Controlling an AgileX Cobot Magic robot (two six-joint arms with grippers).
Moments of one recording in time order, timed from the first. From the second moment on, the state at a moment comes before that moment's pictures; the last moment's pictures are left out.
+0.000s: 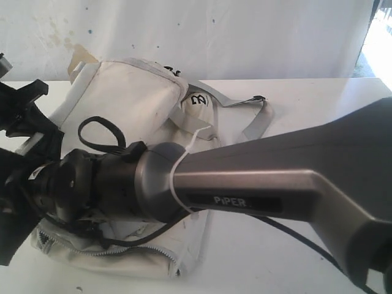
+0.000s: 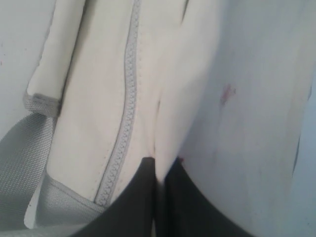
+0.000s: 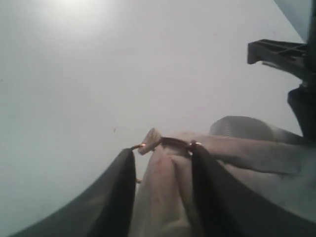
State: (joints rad) left arm 0.14 1.87 -1.28 -0.82 0.97 0.49; right arm 1.15 2.09 -1.49 0.84 -0.01 -1.31
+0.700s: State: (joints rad) left arm 0.14 1.87 -1.28 -0.80 0.96 0.49; right arm 1.18 2.11 -1.48 0.75 -0.19 -1.49
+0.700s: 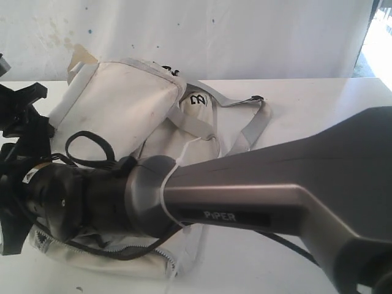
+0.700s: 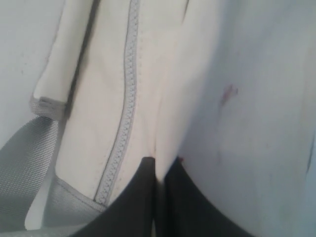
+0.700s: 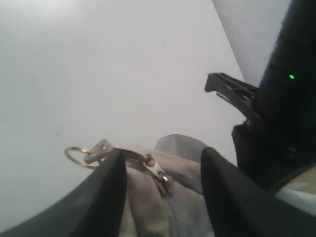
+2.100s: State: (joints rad) left arm 0.14 1.87 -1.28 -0.91 1.08 0.47; right arm 1.19 2.21 -1.49 0.88 -0.36 -1.54
